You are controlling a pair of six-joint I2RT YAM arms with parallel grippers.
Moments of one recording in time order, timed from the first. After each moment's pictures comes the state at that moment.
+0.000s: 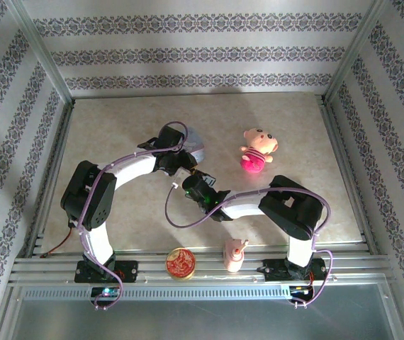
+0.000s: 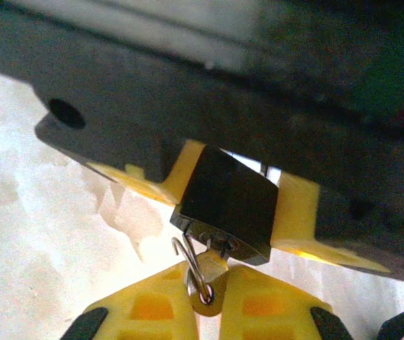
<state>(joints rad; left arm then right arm) -0.48 1.82 1.20 -0.37 0.39 -1.00 0.98 1.85 0.86 0.36 0.61 -0.41</state>
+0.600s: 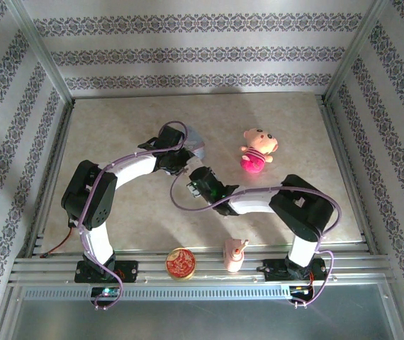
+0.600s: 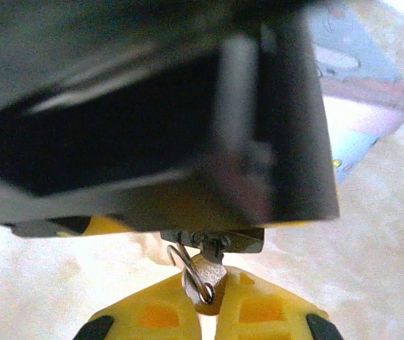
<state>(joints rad) -0.48 1.82 1.20 -0.31 0.39 -1.05 0.89 1.76 0.83 0.33 0.35 0.15</state>
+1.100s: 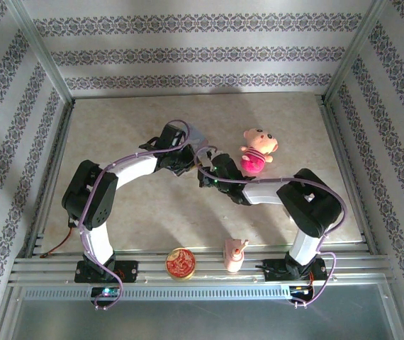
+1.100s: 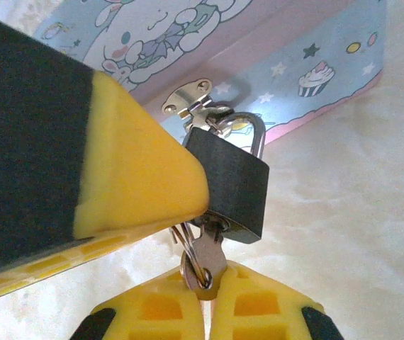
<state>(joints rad) -0.48 1.83 1.20 -0.24 0.45 -1.06 0.68 1.75 0.77 0.40 -0.09 0.62</state>
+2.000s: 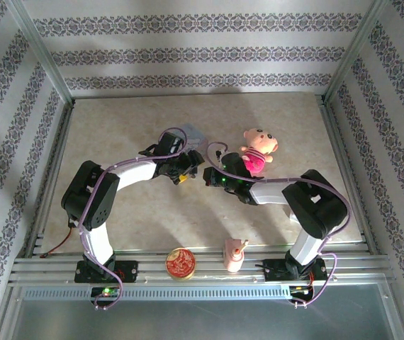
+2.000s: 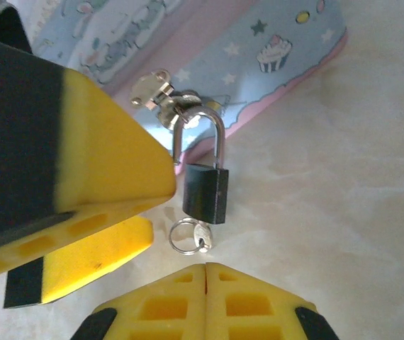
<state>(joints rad) -0.48 1.82 1.10 -0.18 0.39 -1.10 0.62 1.71 0.71 0.41 -0.18 0.70</state>
